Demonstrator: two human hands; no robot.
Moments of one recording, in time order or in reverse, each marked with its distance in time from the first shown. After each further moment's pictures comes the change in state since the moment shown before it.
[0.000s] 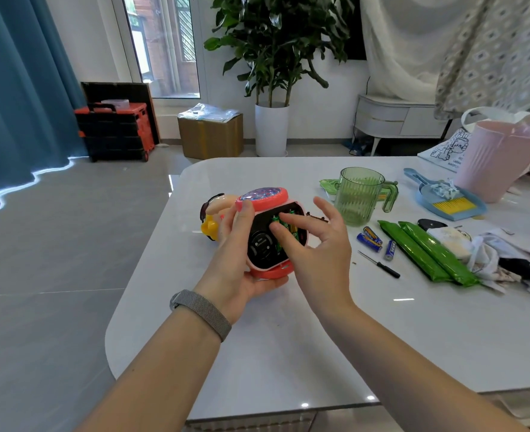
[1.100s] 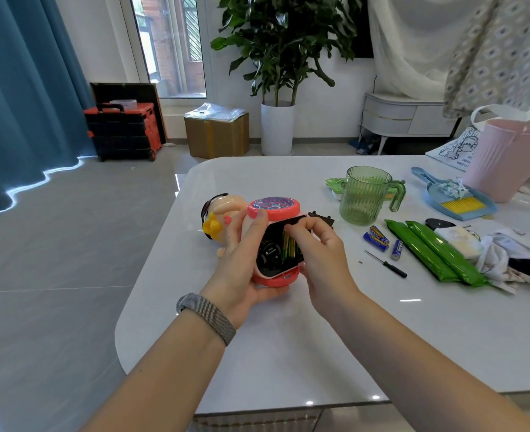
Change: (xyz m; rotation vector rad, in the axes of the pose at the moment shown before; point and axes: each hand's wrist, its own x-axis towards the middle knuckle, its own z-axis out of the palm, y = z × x) left_hand -0.012 -0.001 0.006 0.116 0.091 0.037; right_hand 0.005 0.011 0.005 0.358 -0.149 0.385
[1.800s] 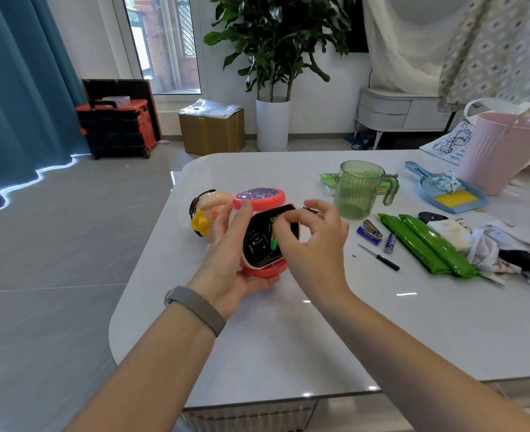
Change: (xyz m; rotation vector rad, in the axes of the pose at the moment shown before) left_hand -0.002 0.006 -0.002 -0.033 0.022 -0.011; right_hand -0.007 -0.006 0.001 -0.558 0.174 -0.323
